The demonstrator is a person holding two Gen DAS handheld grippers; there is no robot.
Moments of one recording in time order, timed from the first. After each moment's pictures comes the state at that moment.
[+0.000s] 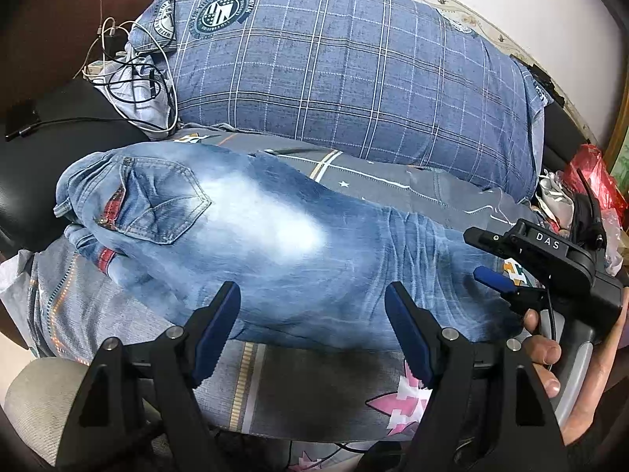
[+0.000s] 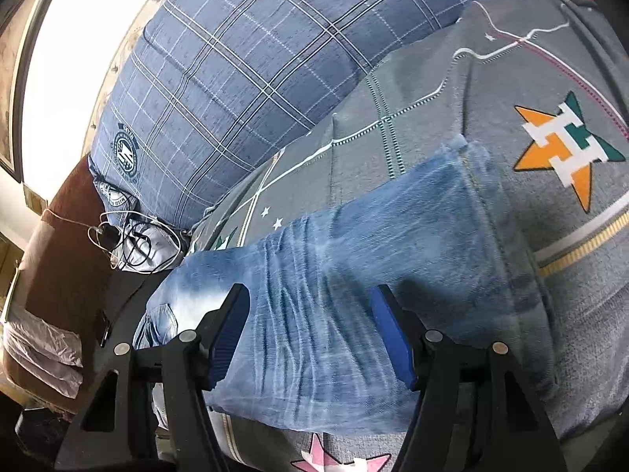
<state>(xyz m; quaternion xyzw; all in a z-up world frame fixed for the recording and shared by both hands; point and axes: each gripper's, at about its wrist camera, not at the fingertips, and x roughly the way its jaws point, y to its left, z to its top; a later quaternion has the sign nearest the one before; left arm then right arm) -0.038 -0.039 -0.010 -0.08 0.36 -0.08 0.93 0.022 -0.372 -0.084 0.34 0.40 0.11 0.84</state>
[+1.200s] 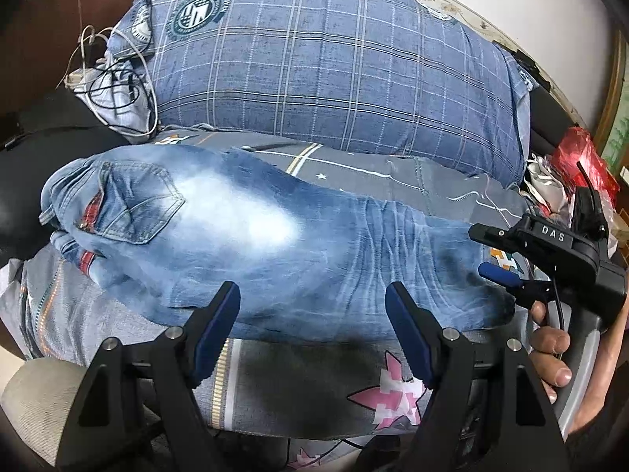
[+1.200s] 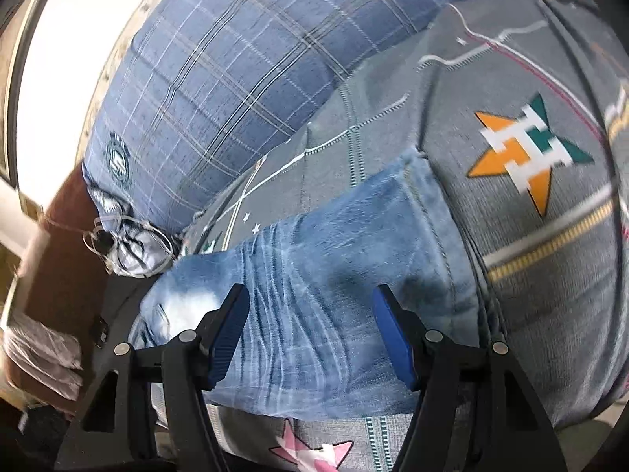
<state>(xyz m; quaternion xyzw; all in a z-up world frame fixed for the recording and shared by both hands) -0.040 -0.060 -0.009 -0.06 0.36 -0.10 0.92 0.008 -0.402 -0.086 0.36 0.40 0.09 0.84</state>
